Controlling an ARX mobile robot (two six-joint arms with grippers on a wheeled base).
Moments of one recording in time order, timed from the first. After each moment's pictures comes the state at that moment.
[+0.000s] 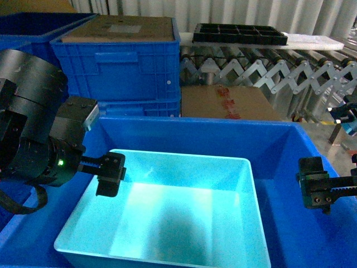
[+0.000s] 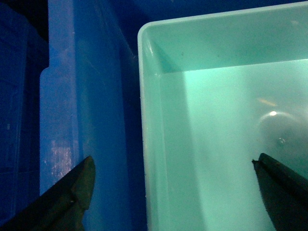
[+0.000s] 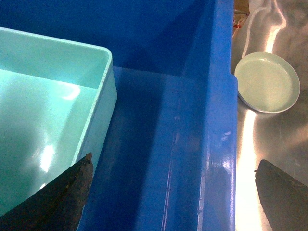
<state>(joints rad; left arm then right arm) -0.22 1.91 0.89 0.20 -0.16 0.01 0.14 1.78 0.69 0.40 0.05 0.01</state>
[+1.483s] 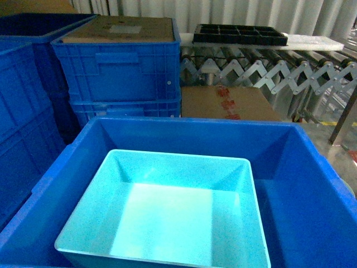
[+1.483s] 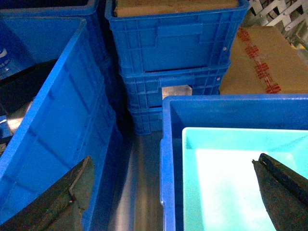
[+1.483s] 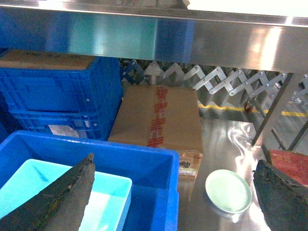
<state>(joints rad) -0.10 0.95 0.75 -0.19 -0.11 0.01 0.10 0.90 0.76 -0.02 -0.01 0.00</state>
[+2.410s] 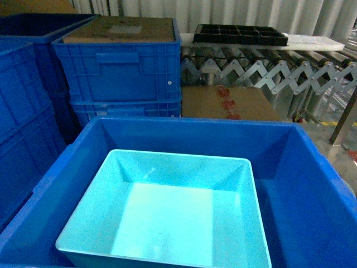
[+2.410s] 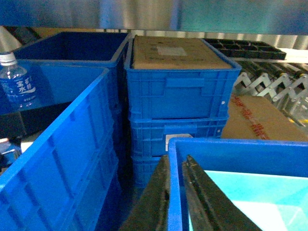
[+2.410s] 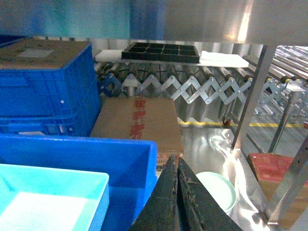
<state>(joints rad) 0.01 0.65 0.26 0.38 -0.01 -0.01 0.00 0.54 0.26 0.29 0.00 0.00</state>
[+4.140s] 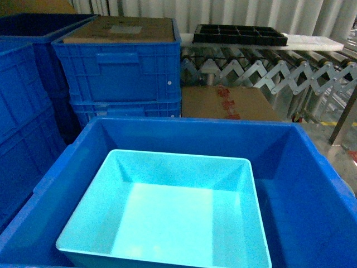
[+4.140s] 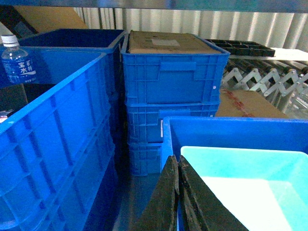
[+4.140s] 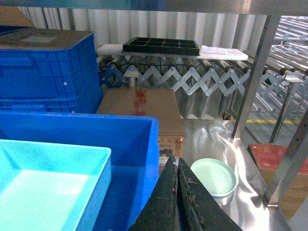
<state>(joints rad) 0.00 0.01 0.02 0.00 0.00 -0.01 0.00 0.00 0.01 0.00 0.00 0.00</state>
